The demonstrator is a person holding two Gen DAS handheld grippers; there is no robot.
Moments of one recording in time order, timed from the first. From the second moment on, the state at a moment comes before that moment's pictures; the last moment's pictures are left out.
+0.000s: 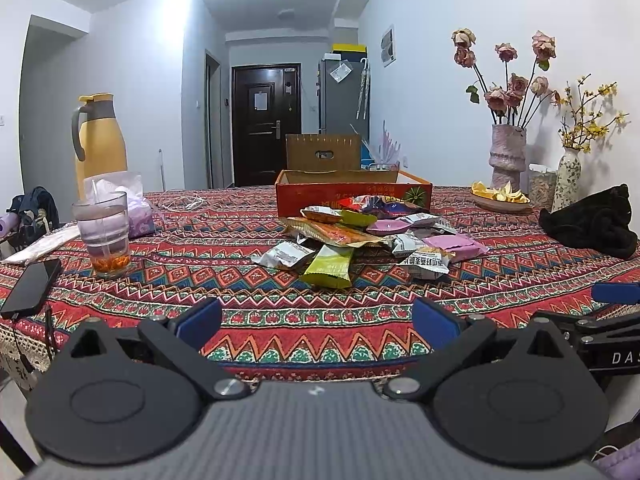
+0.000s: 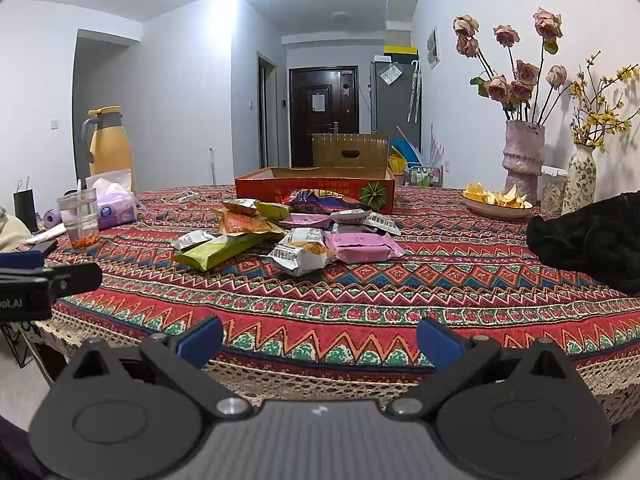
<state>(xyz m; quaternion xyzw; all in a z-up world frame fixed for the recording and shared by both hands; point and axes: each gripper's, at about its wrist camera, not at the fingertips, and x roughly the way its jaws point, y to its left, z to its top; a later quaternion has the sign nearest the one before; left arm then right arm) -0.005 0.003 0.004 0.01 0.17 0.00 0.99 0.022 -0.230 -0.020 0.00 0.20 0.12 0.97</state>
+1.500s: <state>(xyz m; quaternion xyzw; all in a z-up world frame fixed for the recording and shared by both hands) 0.038 0.019 -0.008 0.00 0.19 0.02 0.98 0.070 -0.210 -0.022 0.01 0.22 0.11 0.97</state>
